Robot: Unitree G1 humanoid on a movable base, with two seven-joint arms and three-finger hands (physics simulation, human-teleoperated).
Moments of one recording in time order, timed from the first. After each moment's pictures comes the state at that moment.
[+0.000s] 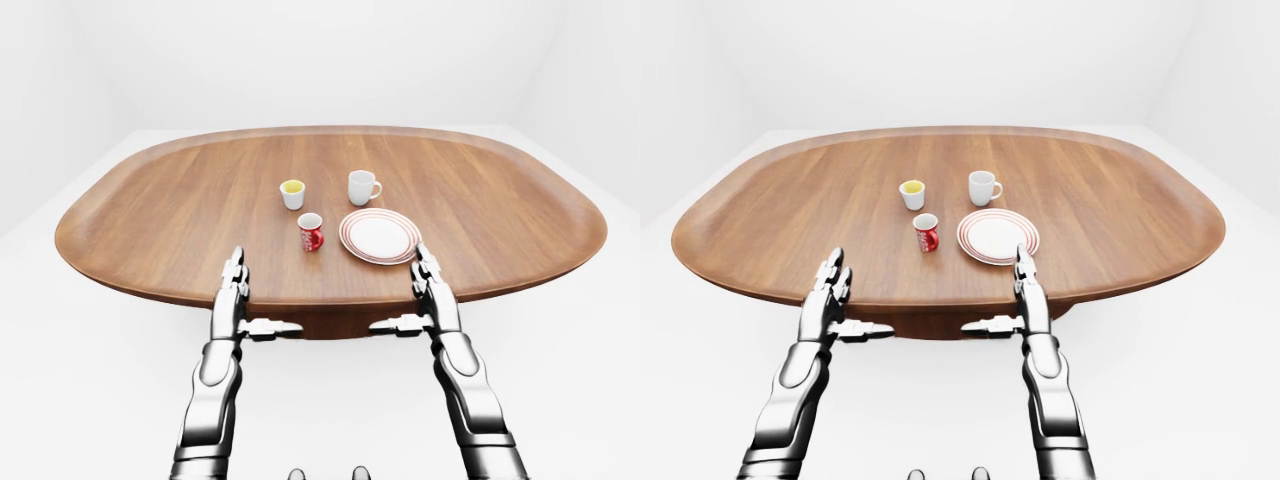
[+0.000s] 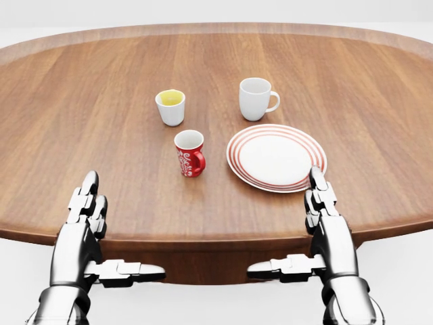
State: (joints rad) left arm -0.01 0.03 0.04 0.00 -0.01 0.04 -0.03; right arm -0.02 -0.03 -0.04 0.03 -0.01 0.03 0.04
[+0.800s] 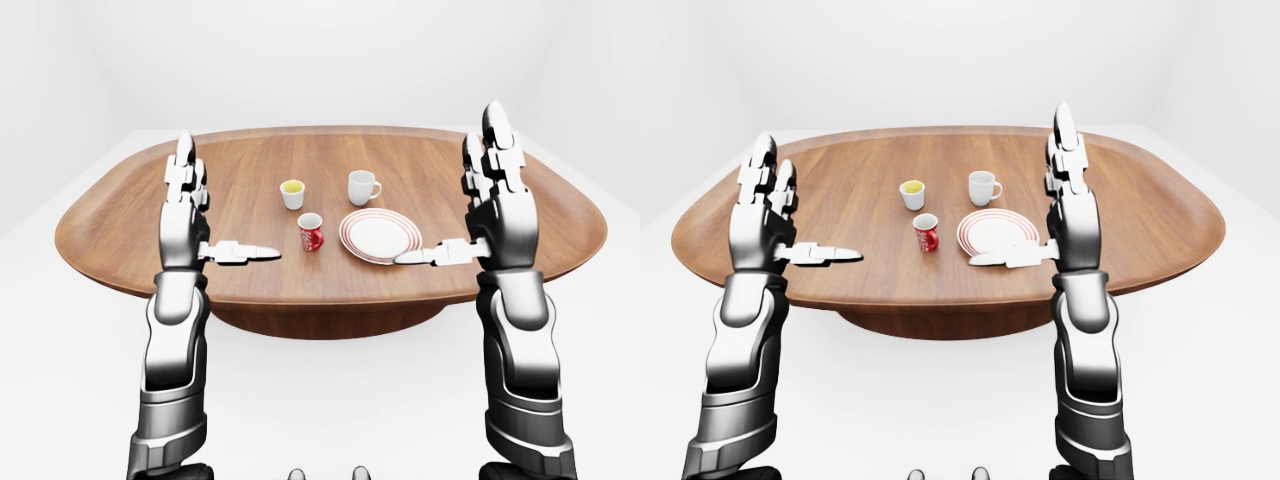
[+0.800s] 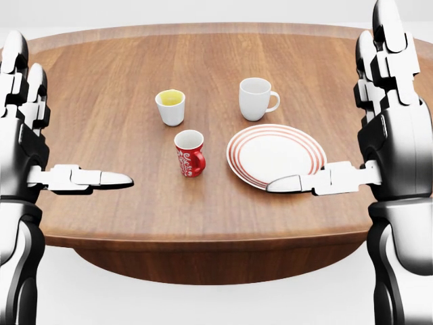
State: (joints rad) left arm -0.35 0.17 0.16 -0.20 0.01 0.09 -0.03; right arm -0.31 -0.15 -0.14 -0.40 -0.05 0.09 0.09
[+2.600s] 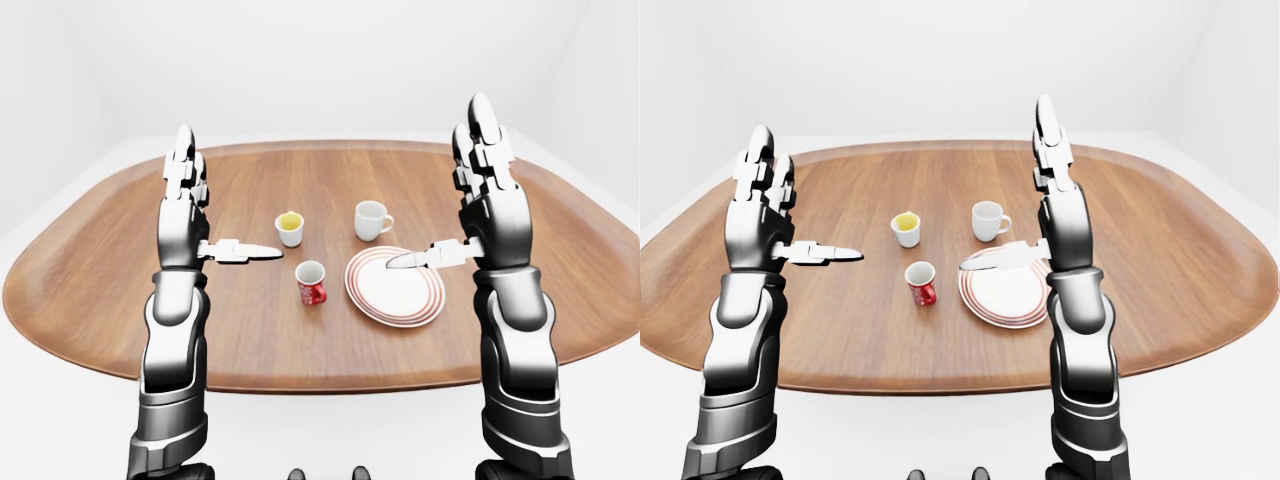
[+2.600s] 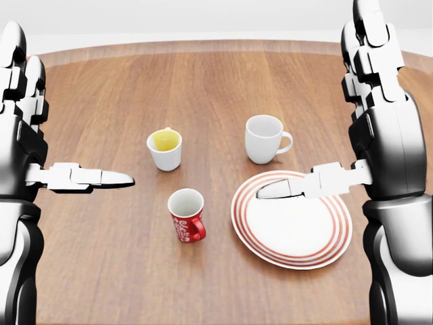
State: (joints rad) left arm -0.35 0.16 0.15 -0.24 0.03 0.09 -0.04; right arm -0.32 -0.14 -0.12 -0.44 -0.11 0.09 0.14
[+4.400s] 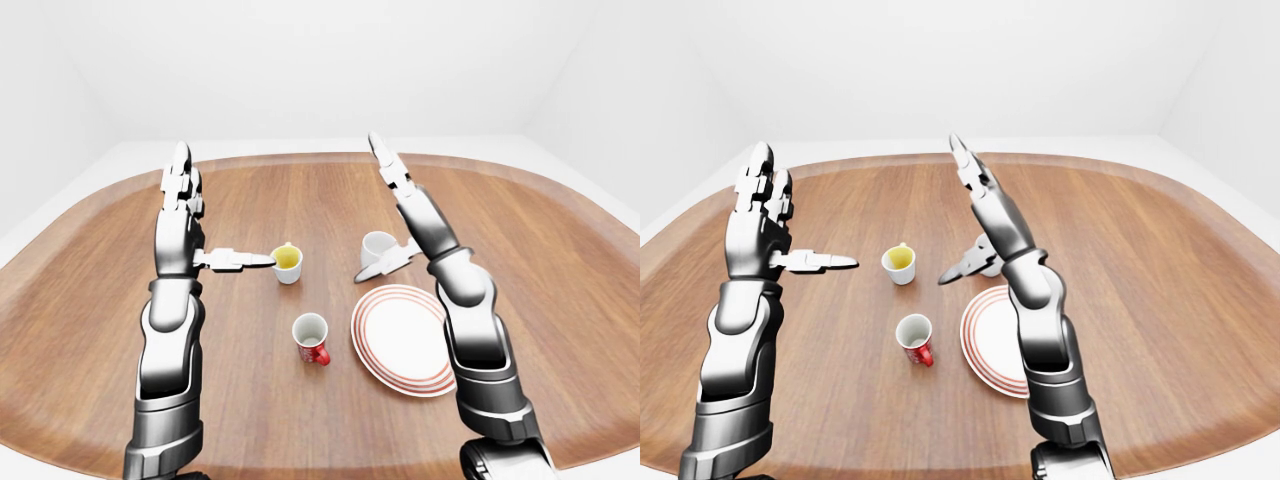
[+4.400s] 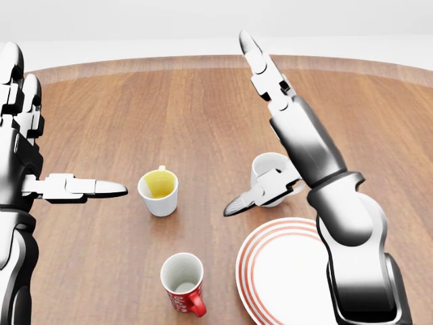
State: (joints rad) left arm -0.31 0.17 0.18 -0.21 0.03 0.09 -0.04; right arm -0.43 -0.11 0.01 -0.25 -0.45 0.09 0.32
